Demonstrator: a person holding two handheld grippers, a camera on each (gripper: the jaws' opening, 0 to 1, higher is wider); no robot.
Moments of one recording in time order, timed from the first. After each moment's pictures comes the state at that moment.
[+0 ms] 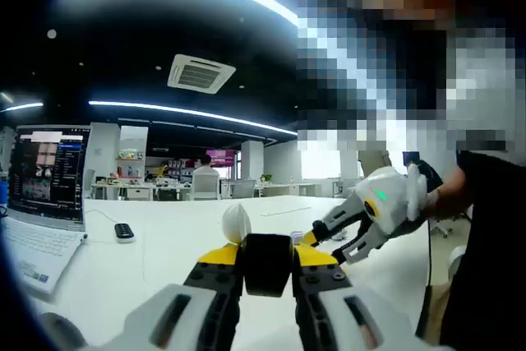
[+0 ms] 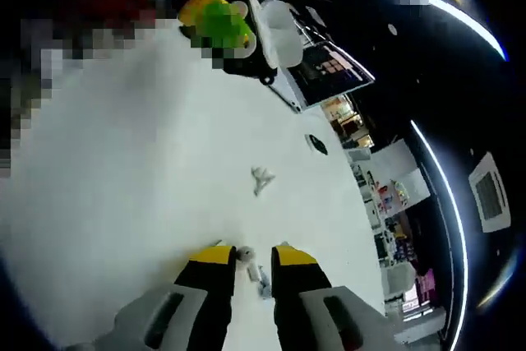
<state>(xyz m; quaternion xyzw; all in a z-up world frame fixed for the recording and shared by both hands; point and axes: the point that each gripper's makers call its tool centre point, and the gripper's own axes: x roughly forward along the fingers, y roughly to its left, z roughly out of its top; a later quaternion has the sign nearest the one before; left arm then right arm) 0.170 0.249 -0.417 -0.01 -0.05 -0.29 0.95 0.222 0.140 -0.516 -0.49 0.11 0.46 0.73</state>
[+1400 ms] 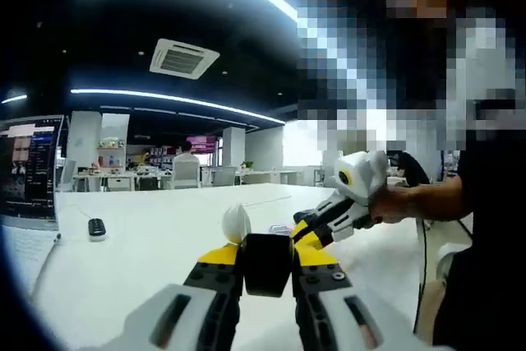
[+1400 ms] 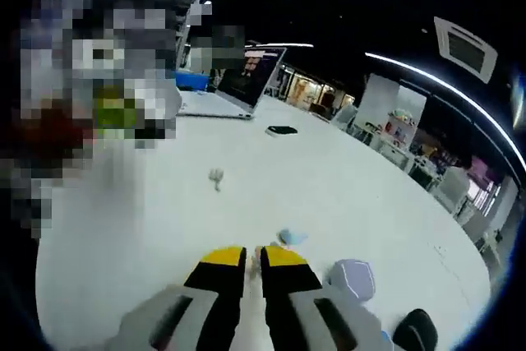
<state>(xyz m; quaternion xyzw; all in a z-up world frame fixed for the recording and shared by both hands) 0.181 0.206 -0.418 -0.01 -0.01 -0.35 0.94 0.245 0.086 -0.484 -0.25 0.15 0.47 0.83</state>
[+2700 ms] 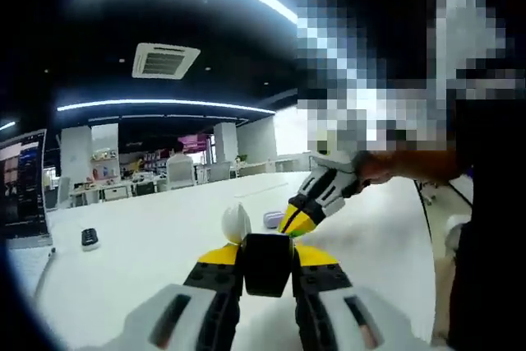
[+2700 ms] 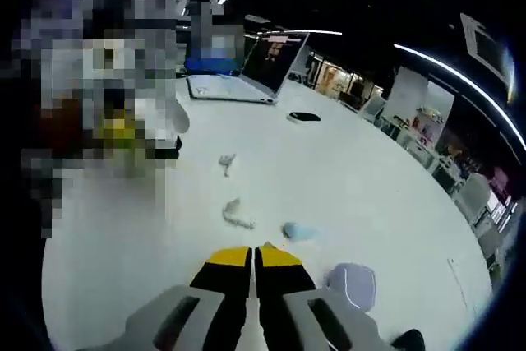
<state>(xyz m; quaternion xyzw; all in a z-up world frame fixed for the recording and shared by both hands) 0.187 0.183 -0.443 0.05 -0.01 -0.36 0.93 0.243 0.096 -0.499 -0.26 0.21 0.55 0.77</state>
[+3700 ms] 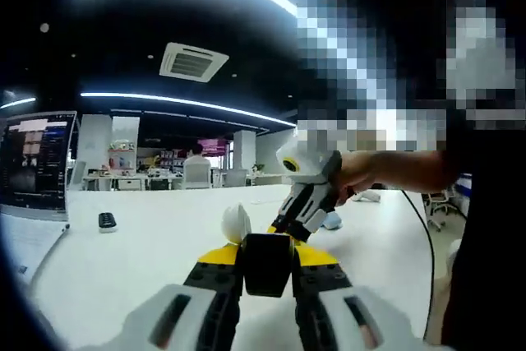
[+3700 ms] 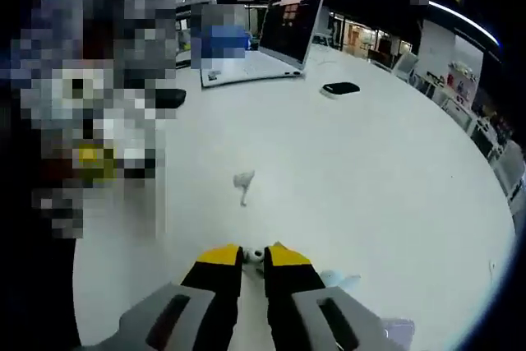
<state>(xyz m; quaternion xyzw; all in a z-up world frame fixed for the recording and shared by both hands) 0.184 0.219 -0.434 -0.01 -0.02 -0.32 0.95 0.250 0.163 -0.510 -0.18 0.32 0.59 0.72</state>
